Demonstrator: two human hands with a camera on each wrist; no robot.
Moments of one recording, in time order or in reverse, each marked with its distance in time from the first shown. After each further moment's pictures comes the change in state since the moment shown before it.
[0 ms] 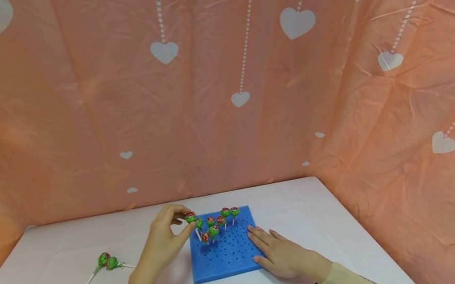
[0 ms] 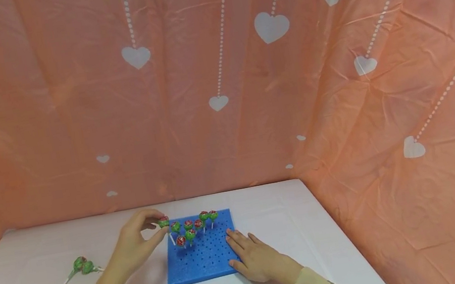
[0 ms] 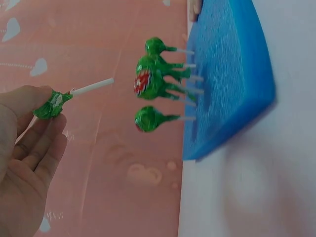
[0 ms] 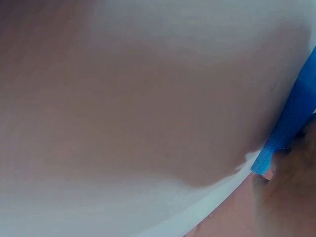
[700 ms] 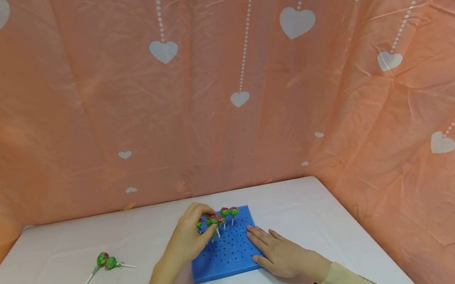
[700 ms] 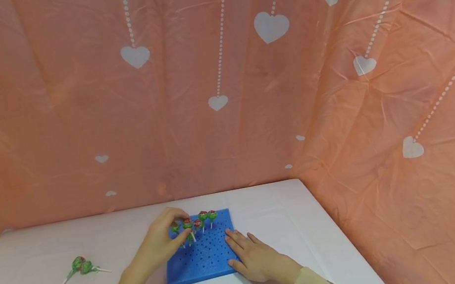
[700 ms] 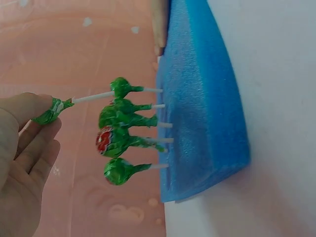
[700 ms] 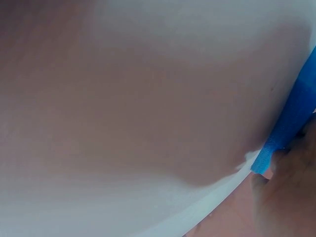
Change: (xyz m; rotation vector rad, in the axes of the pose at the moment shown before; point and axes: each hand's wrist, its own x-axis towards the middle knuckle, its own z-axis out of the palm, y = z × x) left_hand 0.011 0.011 0.042 -0.016 -0.135 0.028; right_hand 0.001 0.000 0.000 -0.018 -0.020 0.028
